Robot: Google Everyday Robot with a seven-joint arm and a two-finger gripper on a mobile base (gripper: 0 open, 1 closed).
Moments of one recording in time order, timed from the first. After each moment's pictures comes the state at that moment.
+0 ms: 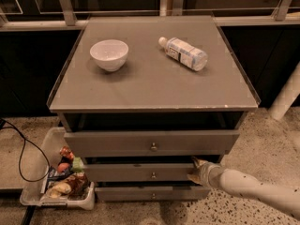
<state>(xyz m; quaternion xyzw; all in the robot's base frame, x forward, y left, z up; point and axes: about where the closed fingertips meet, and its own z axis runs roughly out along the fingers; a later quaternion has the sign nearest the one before) 0.541 -0.220 0.381 -0.64 0.68 -0.06 0.36</state>
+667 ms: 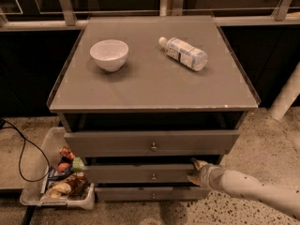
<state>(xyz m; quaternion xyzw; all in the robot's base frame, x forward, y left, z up) 0.542 -0.221 0.390 -0.64 0.68 -0.06 0.36</state>
